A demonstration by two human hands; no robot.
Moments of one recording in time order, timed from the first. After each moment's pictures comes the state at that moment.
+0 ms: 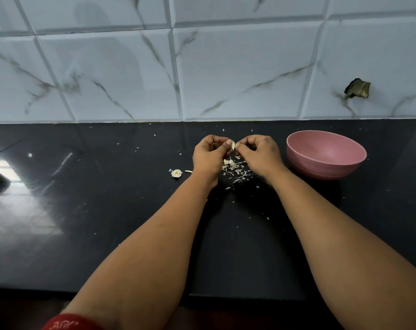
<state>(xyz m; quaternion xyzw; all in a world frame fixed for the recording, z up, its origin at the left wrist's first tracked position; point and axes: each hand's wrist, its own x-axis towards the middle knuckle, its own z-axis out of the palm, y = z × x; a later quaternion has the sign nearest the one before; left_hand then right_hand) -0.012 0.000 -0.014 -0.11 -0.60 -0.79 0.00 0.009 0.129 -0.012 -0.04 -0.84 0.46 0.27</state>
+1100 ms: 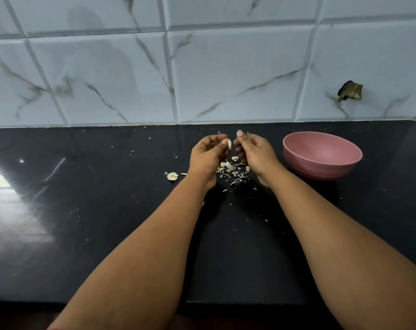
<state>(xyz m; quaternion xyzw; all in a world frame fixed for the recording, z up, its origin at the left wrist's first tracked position) -0.015 0.001 -0.012 -0.12 -0.53 -0.84 -0.06 0.009 0.124 -0.008 -0.04 -0.75 0.63 0.21</state>
